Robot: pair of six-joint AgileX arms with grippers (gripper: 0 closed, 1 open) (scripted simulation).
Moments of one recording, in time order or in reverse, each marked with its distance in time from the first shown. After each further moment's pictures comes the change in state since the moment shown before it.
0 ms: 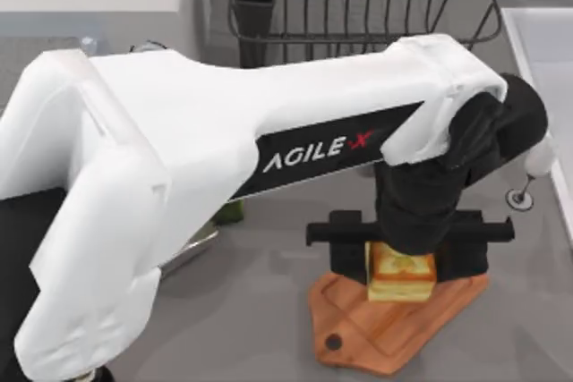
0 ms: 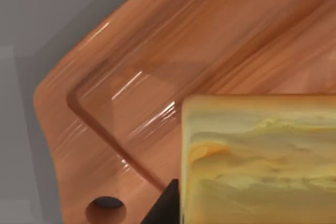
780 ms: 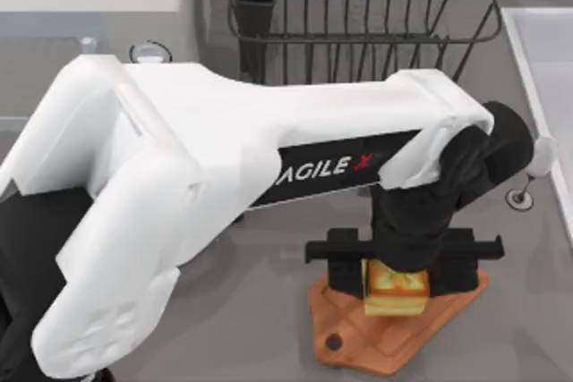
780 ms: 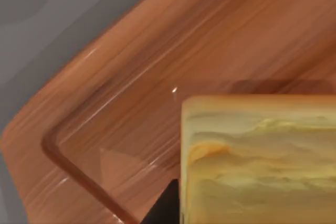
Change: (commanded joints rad) left arm 0.003 0.028 -0.080 0.108 -0.001 0.000; right arm 0.000 0.000 0.000 0.000 0.000 0.000
